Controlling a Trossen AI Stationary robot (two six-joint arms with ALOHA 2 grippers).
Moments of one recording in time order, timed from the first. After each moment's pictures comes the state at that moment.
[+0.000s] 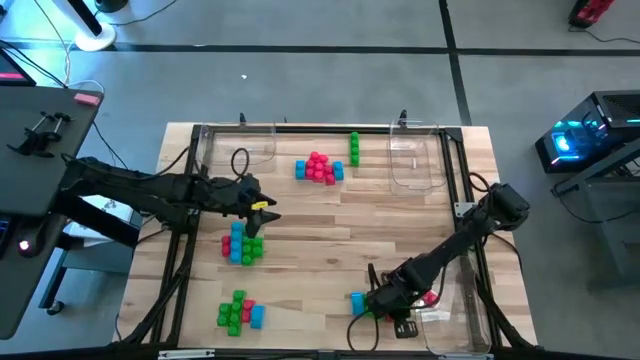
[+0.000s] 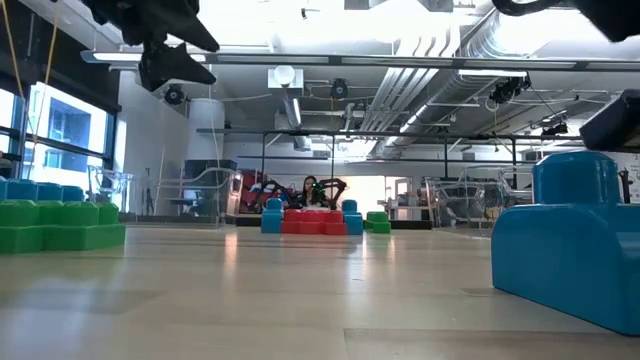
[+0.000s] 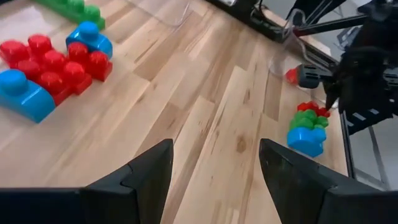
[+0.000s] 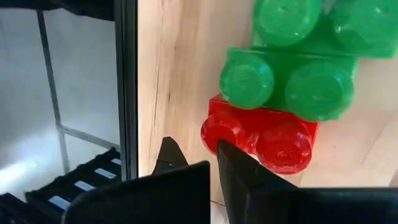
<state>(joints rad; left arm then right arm) -0.12 0.96 0.71 -0.33 -0.19 -0.56 0.63 1.82 1.18 -0.66 -0.34 0.55</state>
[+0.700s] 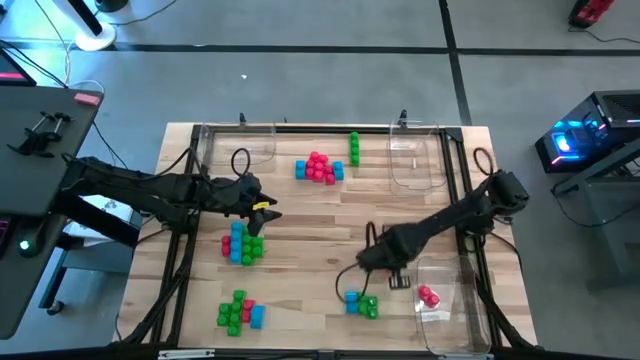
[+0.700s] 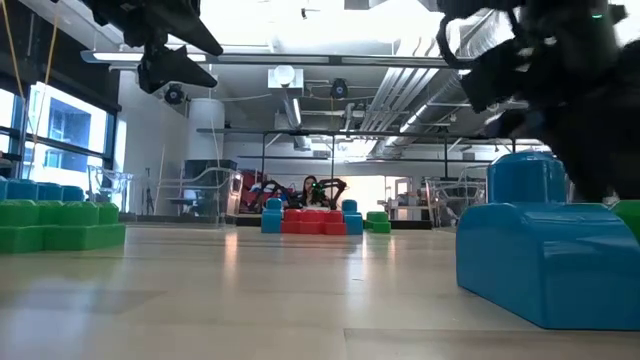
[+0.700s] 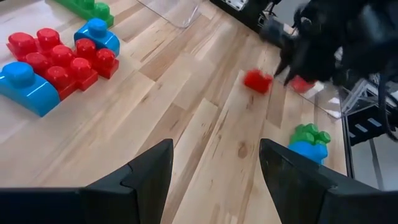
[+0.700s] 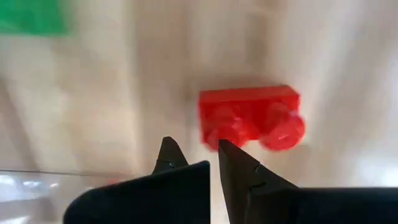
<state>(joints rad) -0.12 0.96 0.71 -0.32 -0.22 -0.61 0.37 1.73 1.17 -1.07 -0.07 0.33</state>
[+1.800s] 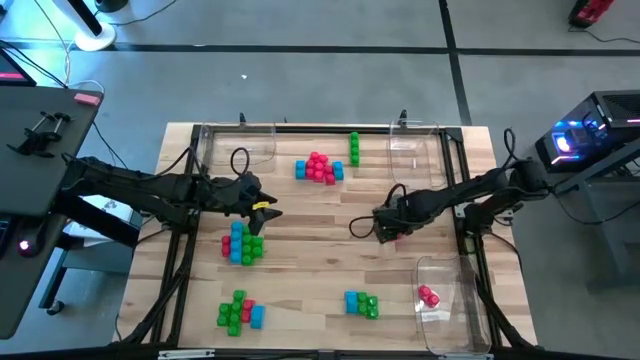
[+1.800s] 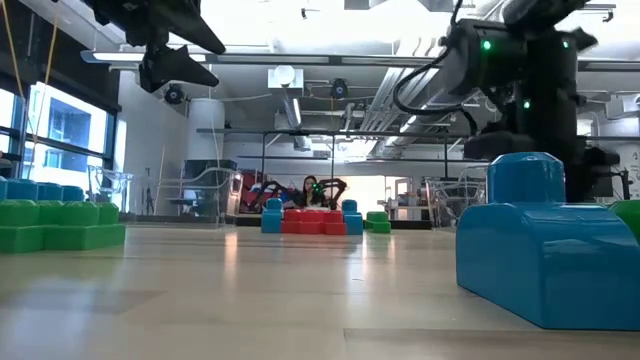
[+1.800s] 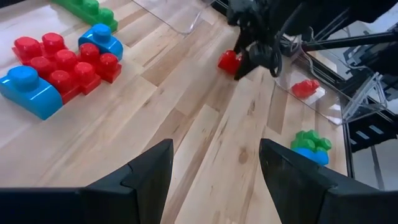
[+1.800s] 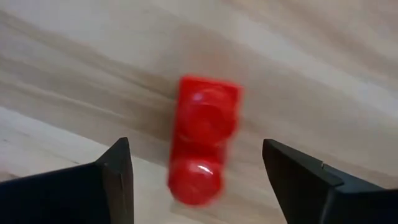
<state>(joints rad) -0.12 0.96 0.71 -0.31 -0.24 -0.62 0.10 1.51 0.77 -0.77 0.04 1.26</state>
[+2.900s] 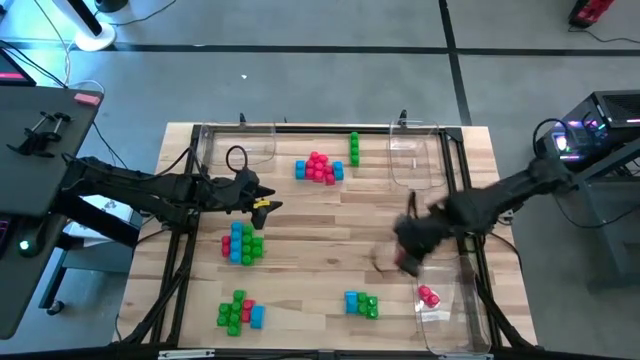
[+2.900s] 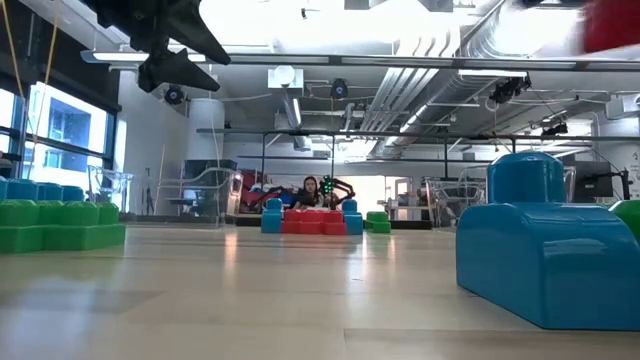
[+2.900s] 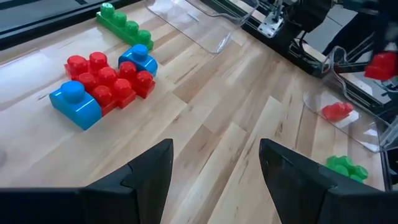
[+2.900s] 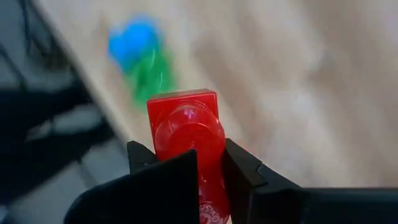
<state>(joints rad) -0.12 0.96 0.71 -0.32 -0.37 -0.63 0.45 1.28 1.15 -1.12 -0.19 1.08</state>
